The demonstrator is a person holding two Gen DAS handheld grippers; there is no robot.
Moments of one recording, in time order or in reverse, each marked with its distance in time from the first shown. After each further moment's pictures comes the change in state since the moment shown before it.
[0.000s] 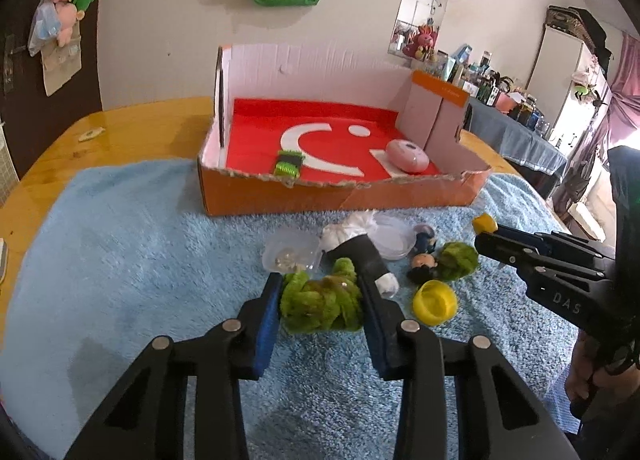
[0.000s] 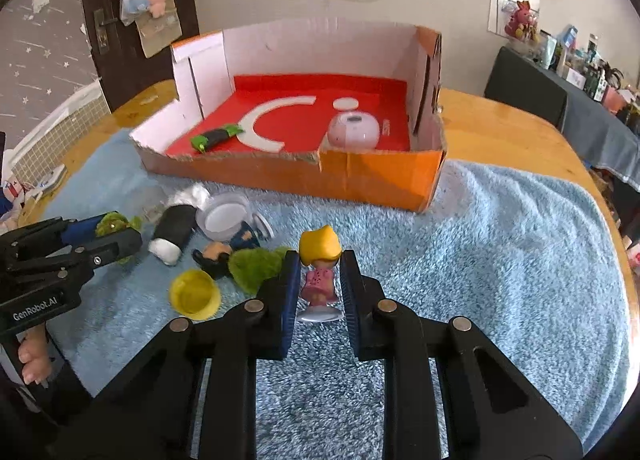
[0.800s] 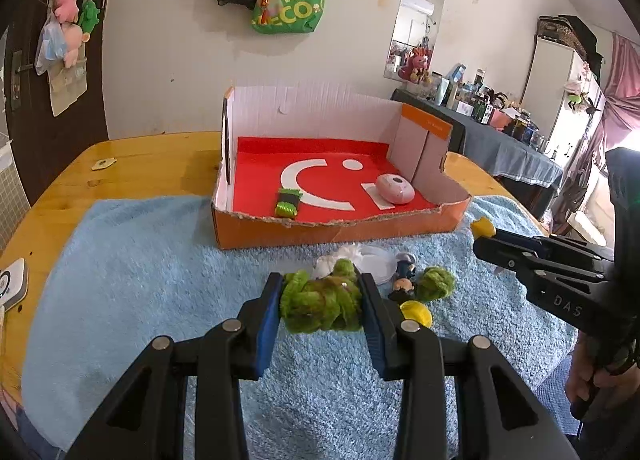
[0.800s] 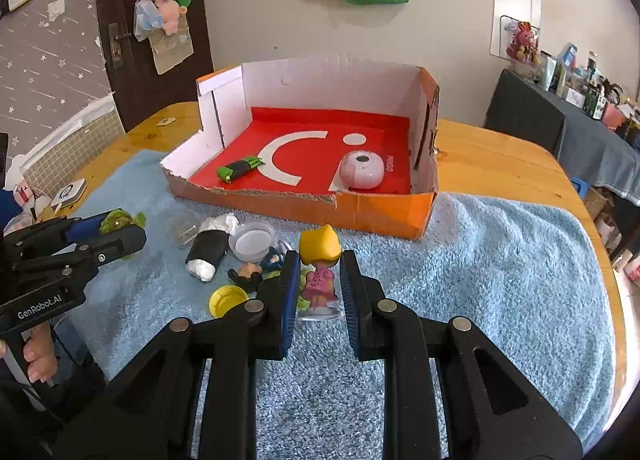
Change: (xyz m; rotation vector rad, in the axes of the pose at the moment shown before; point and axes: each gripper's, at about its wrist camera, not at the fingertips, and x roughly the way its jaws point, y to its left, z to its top) left arm -0.031 -0.006 0.011 0.018 -0.085 0.007; right arm -0.030 0.009 0.012 0.012 -0.073 -0.003
